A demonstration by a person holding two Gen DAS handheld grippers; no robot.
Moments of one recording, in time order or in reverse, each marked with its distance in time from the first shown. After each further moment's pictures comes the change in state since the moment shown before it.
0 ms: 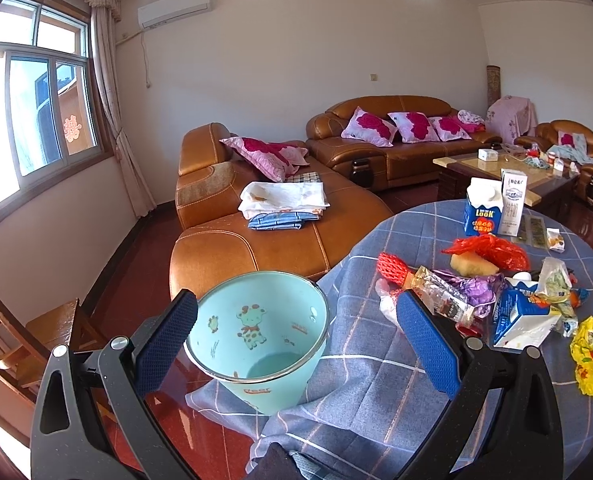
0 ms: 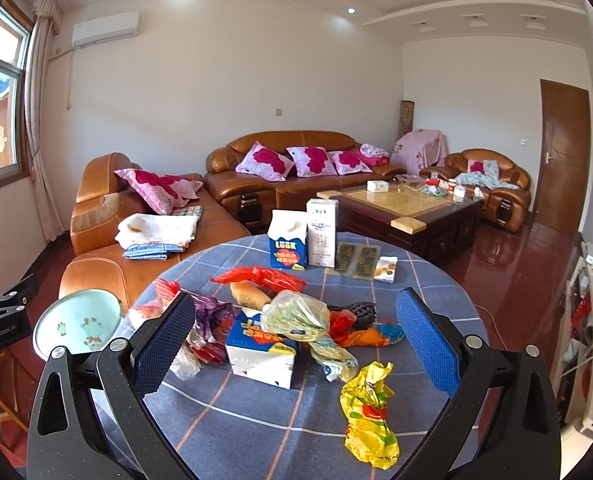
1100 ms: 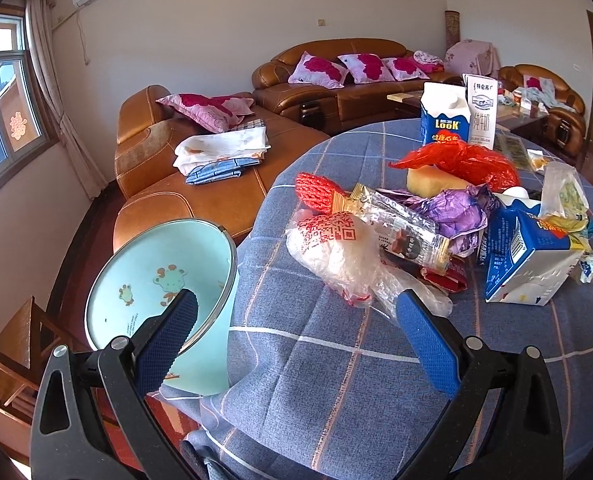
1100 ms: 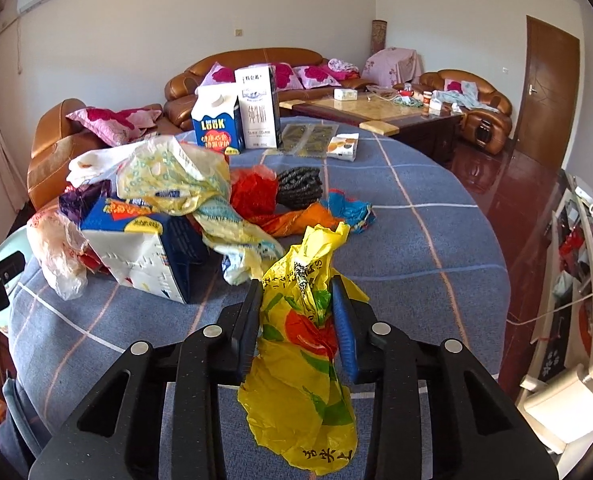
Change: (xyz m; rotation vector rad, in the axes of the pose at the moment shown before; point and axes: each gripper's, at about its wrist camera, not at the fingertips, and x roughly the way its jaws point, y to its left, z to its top) left arm 0.086 -0.083 -0.043 0.121 0.179 -0.140; right arm 0.075 -0.059 -0.073 0.057 0.240 -0.073
